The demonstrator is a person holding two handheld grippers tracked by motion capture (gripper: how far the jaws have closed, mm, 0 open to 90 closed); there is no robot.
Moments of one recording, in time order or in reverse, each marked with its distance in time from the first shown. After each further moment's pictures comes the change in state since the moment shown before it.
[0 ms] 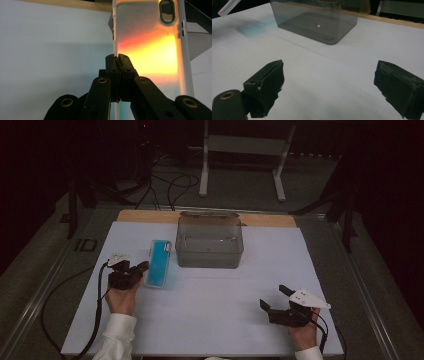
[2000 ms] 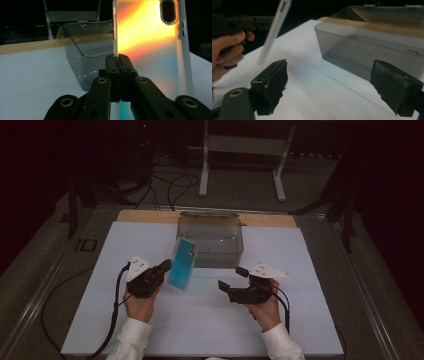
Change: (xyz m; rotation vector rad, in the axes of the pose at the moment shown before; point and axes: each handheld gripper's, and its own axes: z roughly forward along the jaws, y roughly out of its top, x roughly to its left) left arm -0.075 0.003 -0.014 -0.180 -0.136 0.225; right arm 0.067 0.084 0.075 -0.021 0.229 0.092
